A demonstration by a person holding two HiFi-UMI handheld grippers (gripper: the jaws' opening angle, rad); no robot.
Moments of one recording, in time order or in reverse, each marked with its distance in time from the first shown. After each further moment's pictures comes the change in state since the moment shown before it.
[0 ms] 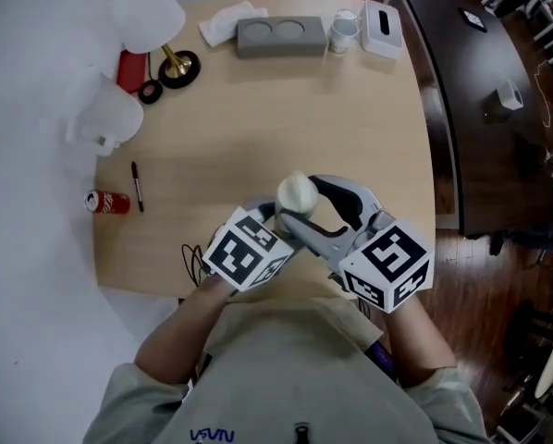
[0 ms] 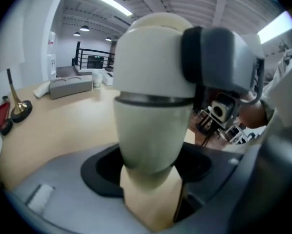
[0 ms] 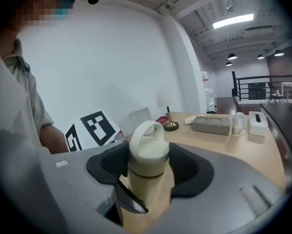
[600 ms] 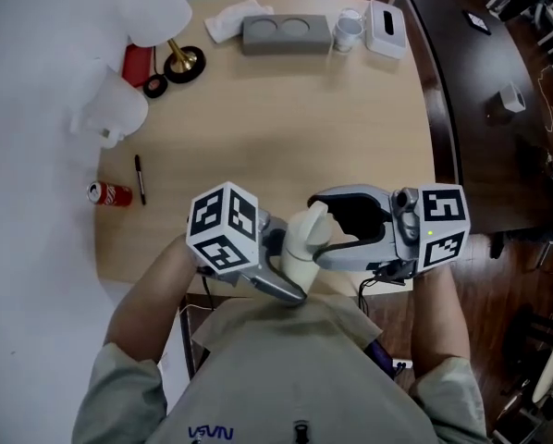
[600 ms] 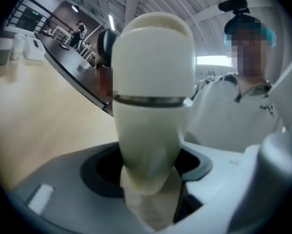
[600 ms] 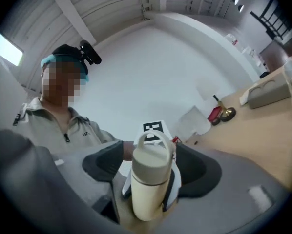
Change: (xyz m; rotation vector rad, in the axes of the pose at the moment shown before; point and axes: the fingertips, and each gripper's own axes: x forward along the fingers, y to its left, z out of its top) left arm -0.059 -0.110 -0.022 0.176 0.147 -0.881; right arm -0.055 0.043 0.019 0.253 -0.101 0.728
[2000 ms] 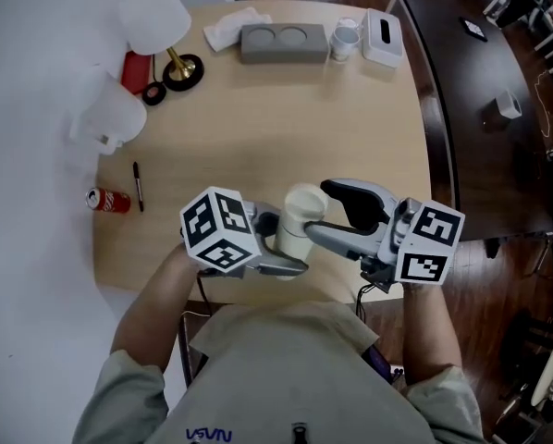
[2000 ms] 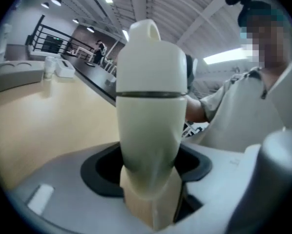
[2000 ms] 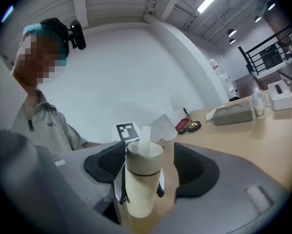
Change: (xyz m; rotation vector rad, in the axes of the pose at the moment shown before) left arm -0.027 0.055 0.009 -0.031 -0.094 0.313; right arm -0.016 -0.043 0.006 -0.077 -0.033 -0.381
